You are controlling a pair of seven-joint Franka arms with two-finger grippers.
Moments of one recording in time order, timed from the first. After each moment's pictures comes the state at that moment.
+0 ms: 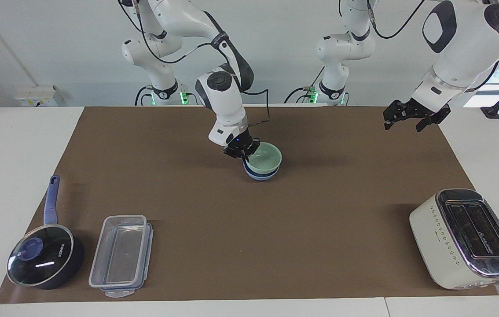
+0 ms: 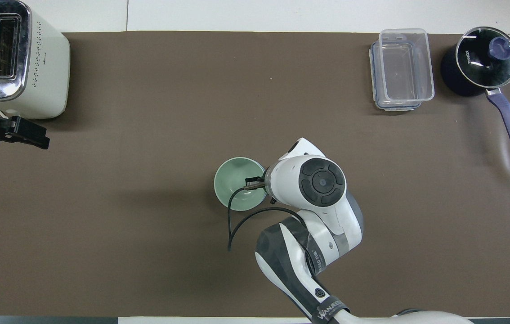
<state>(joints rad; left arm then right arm) 0.00 0.06 -0.08 -1.55 -0.01 1.51 0.07 0.58 0.19 0.02 -2.07 0.18 2.43 0.37</state>
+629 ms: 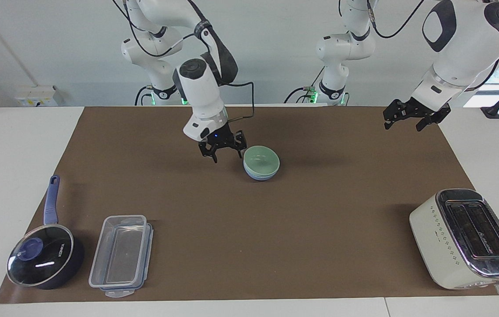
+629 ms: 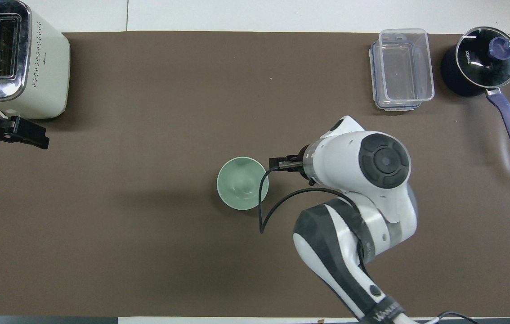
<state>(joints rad) 0.00 0.05 -0.08 -1.56 -0.01 1.51 0.07 0.42 0.05 0.01 -2.05 0.17 2.28 0.31</state>
